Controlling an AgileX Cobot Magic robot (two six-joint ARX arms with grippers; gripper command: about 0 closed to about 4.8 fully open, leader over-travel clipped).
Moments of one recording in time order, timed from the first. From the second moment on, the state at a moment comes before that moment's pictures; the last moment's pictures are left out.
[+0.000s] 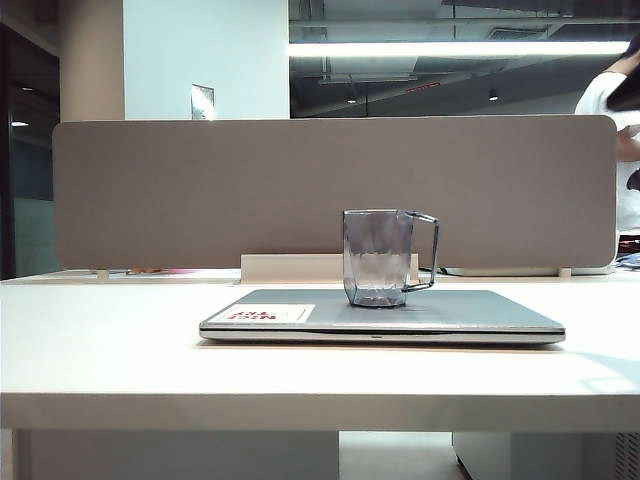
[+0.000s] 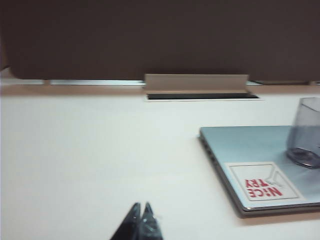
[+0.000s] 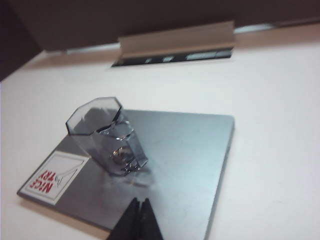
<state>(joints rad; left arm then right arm) -0.01 0.00 0.05 -0.01 0.20 -0.04 0.01 0.81 0.47 0.11 -0.35 0.18</state>
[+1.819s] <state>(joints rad) -0.31 0.93 0.68 -0.14 0.32 0.01 0.19 1.75 0.93 0.36 -0.38 0.13</state>
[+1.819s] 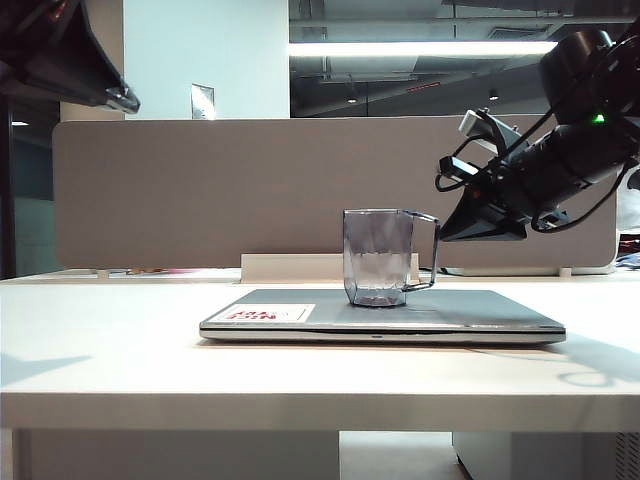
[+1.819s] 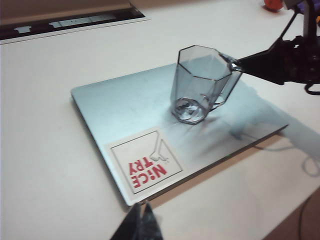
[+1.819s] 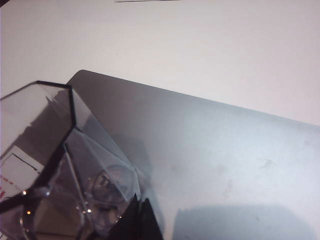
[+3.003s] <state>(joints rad) -0.31 0.93 0.68 -0.17 0.29 0.01 0.44 1.75 0.93 0.24 -0.37 0.12</state>
